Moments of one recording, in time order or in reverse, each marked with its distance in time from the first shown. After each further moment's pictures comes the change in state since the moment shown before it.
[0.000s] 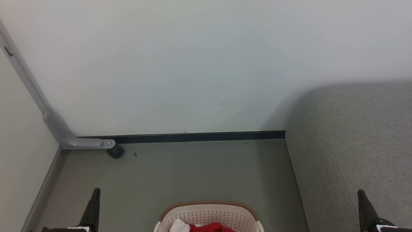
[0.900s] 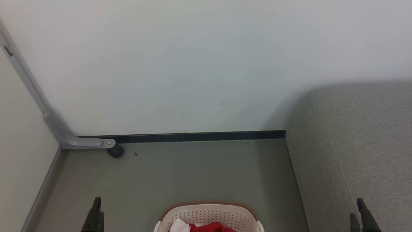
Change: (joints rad) left arm 0.048 -0.012 -0.010 0.039 0.000 0.001 -0.037; right arm 0.046 0.022 0.017 0.032 -0.001 -0.003 -0.037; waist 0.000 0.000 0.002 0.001
